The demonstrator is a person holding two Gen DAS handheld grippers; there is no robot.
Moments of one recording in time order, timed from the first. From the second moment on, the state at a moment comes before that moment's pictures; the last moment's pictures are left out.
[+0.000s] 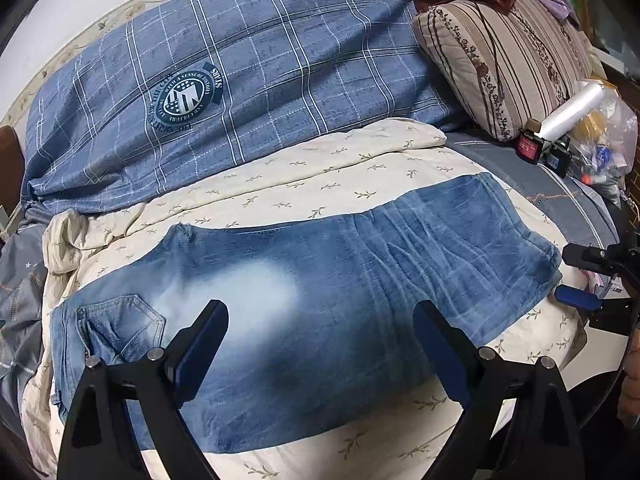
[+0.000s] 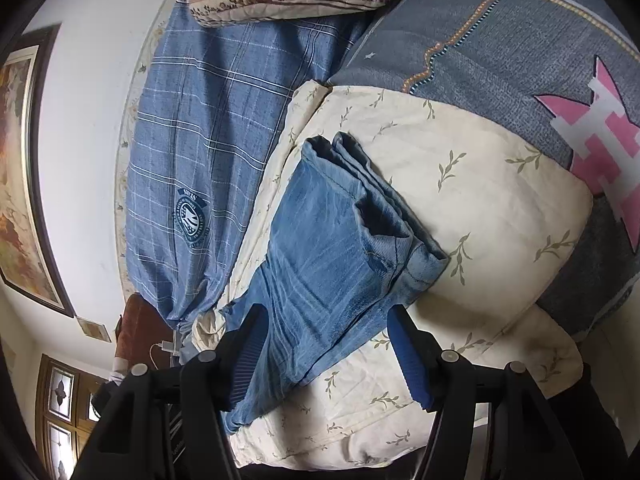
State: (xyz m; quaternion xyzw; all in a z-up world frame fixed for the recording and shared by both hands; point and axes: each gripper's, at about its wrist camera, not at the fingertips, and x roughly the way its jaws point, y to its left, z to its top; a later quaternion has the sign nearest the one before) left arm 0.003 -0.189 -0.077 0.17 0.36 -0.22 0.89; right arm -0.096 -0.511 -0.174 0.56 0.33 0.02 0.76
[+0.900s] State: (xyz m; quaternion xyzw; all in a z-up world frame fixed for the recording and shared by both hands) left arm 0.063 -0.122 -0.126 0.13 0.46 -0.12 0.87; right arm -0.079 -0.516 -0.145 0.51 0.27 -0.02 0.81
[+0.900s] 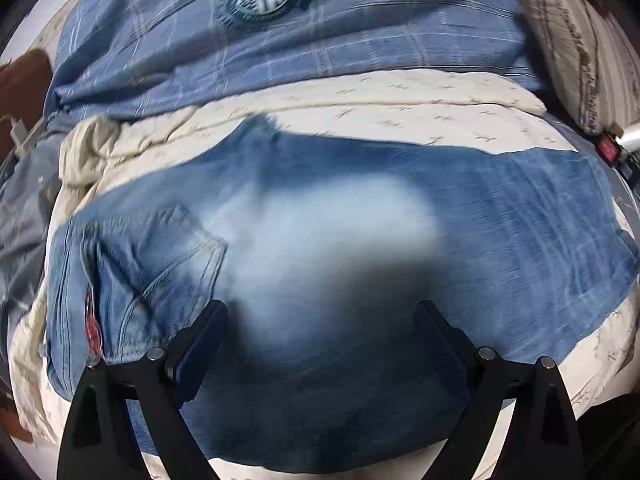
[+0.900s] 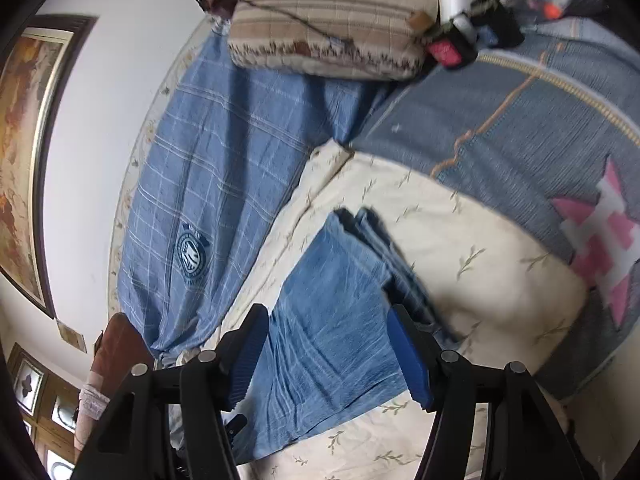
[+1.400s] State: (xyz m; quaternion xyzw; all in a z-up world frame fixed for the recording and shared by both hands) left arm 0.053 -0.112 -0.128 0.13 0.45 -0.13 0.87; right arm -0.054 -0.490 -0.157 0.45 0.36 -0.06 0.82
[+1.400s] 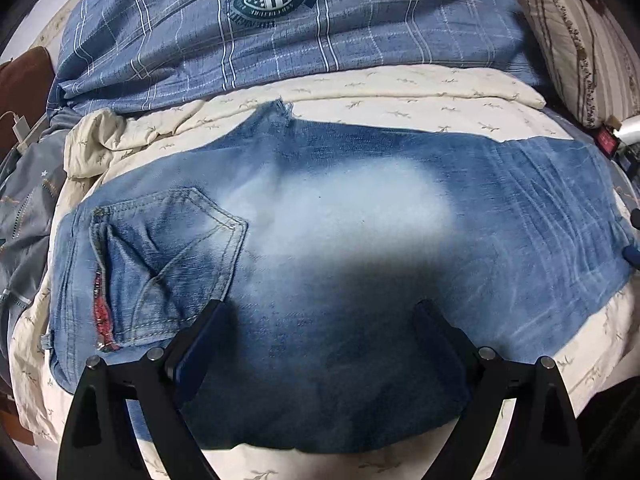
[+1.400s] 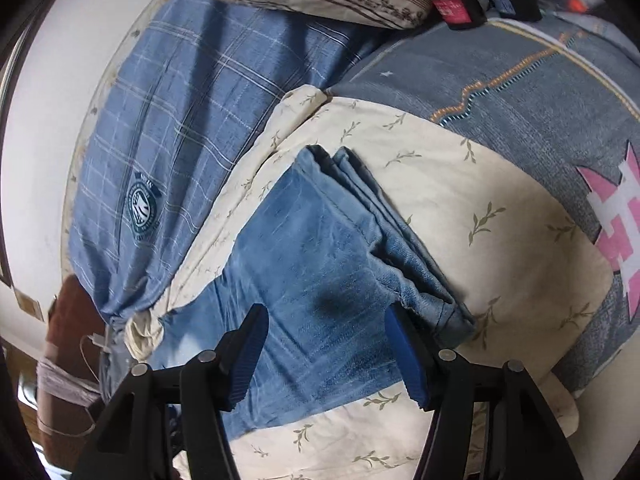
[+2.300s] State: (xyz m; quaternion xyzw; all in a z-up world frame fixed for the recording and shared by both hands) left arm 0.067 0.056 -0.104 0.03 0.40 0.03 0.91; right arm -0.025 -0.408 -0.131 0.37 0.36 0.01 0.85
